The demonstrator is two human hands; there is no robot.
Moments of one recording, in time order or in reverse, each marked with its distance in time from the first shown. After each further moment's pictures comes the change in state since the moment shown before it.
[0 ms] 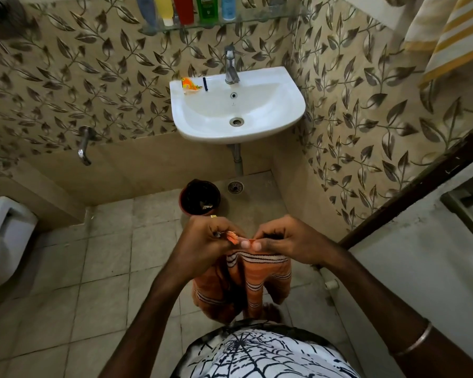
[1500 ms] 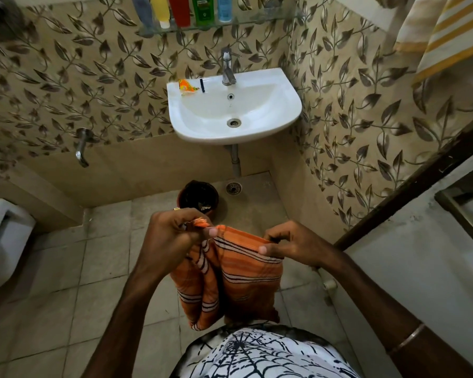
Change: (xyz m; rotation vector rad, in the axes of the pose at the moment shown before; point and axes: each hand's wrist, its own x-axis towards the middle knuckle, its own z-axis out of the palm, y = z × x) left_hand -0.011 0.003 -0.029 0.075 0.220 -0.053; right_hand -0.013 0.025 -0.003 -0.001 0.061 0.081
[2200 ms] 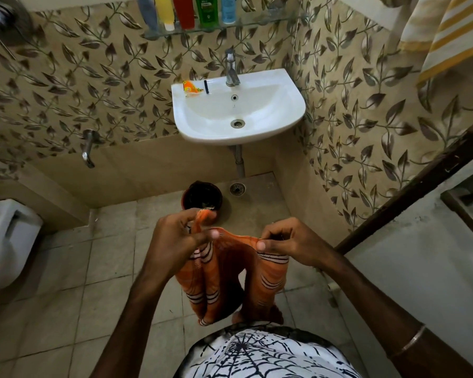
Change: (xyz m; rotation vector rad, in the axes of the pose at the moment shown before) left_hand -0.005 -0.003 0.006 -0.014 0.007 -0.237; right_hand 0.003 -0.012 0.011 0.139 0.081 -0.110
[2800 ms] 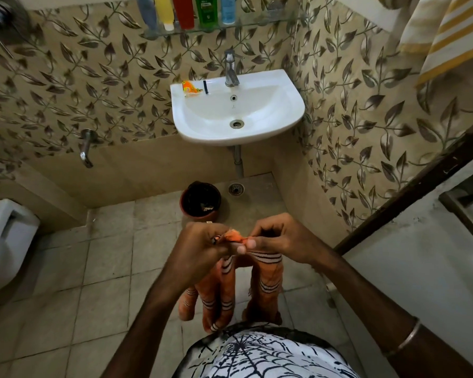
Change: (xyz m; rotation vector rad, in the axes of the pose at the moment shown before) left_hand -0.010 0.020 0.021 0.031 -0.208 0.184; right_hand 0.012 -0.011 0.007 0.005 -0.043 -0.025
